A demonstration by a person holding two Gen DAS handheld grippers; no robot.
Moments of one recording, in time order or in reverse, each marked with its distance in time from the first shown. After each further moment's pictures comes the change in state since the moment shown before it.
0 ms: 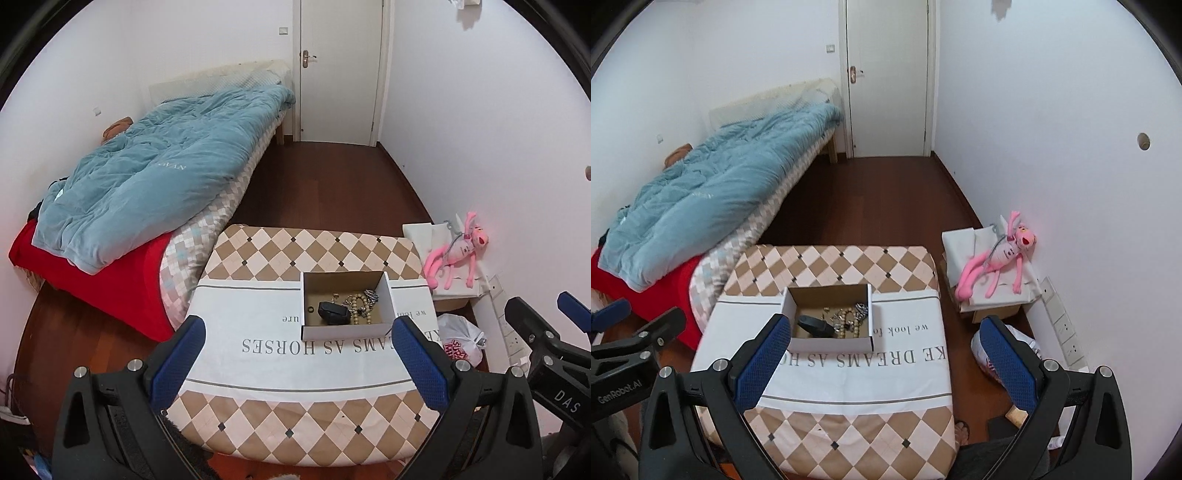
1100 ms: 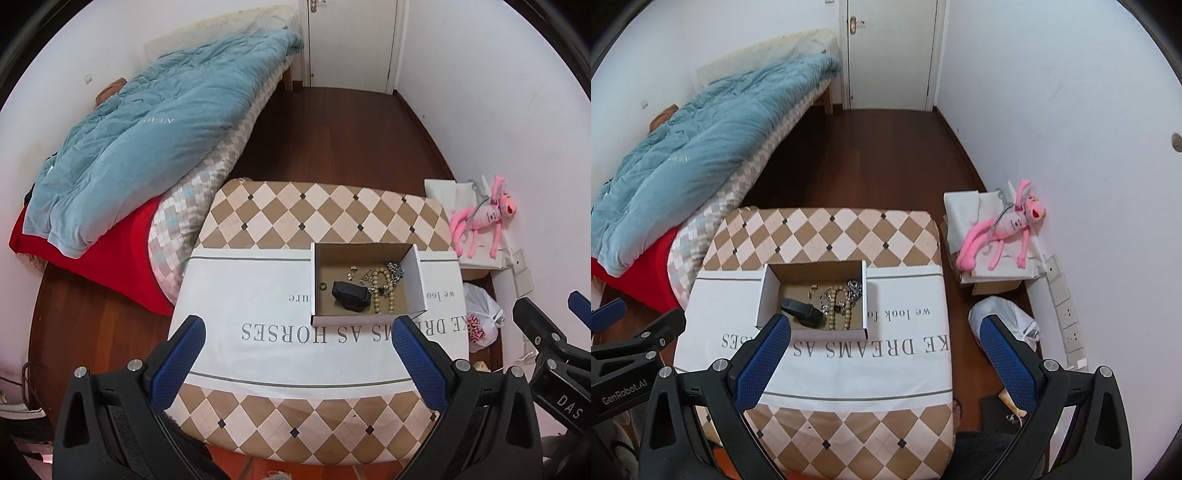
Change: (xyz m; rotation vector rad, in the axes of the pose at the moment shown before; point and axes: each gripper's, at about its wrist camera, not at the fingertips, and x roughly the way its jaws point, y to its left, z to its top) left arm 0.099 -0.004 0.026 0.003 0.246 0.052; right arm 0.105 0.008 0.026 -0.031 0.243 -0.036
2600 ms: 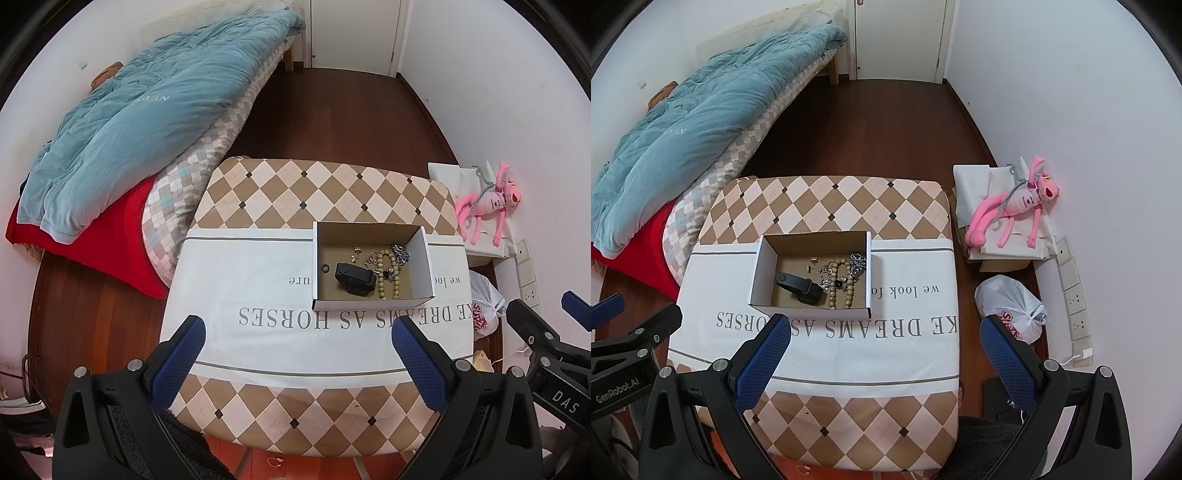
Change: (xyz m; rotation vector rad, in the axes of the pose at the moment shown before) left arm 0.019 0.002 -0.003 -0.002 0.072 -0.007; right arm 0.029 0.005 -0.005 -0.020 0.098 0.018
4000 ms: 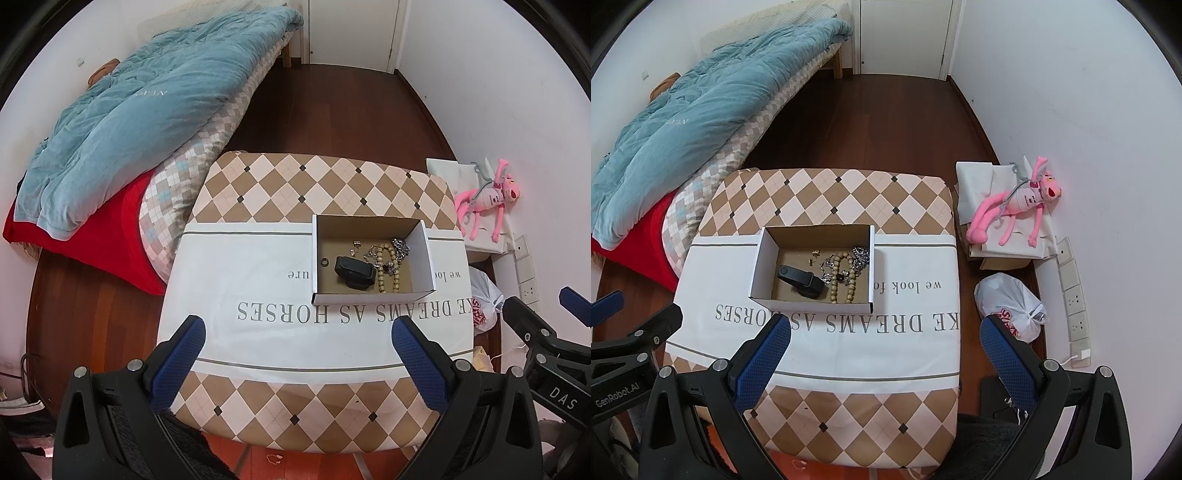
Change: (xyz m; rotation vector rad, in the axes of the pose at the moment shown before) left arm 0.003 0.004 -0.003 -0.001 0.016 -0.007; right arm 0.003 -0.001 -0.003 -0.033 0.023 0.000
